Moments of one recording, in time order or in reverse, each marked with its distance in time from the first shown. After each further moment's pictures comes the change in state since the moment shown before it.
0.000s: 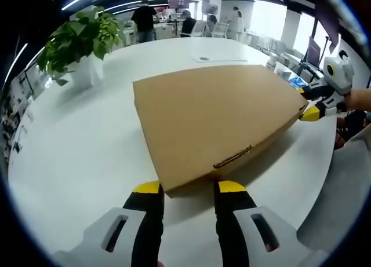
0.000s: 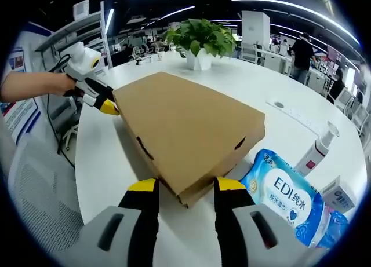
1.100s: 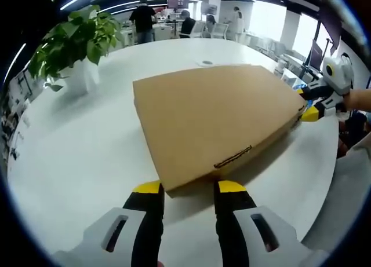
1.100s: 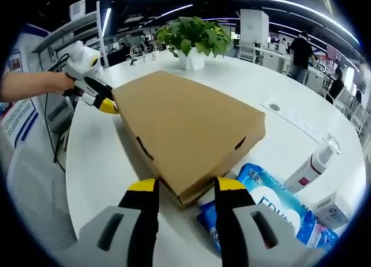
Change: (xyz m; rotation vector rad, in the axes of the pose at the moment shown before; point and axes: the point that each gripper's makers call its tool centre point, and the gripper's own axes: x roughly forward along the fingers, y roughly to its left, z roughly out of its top) left arm 0.020 0.011 0.027 0.000 -0.006 -0.013; right arm 0.012 -0.028 0.013 0.006 0.012 -0.011
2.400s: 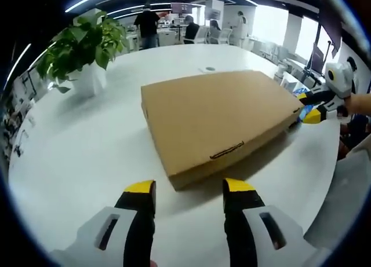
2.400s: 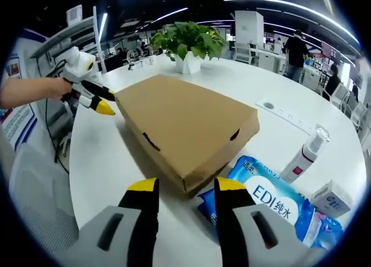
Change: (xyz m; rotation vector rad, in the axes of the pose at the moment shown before) left arm -0.022 -0.002 -0.003 -0.011 -0.053 0.034; right arm -0.027 0.001 -0.007 0.030 -0.044 -0.025
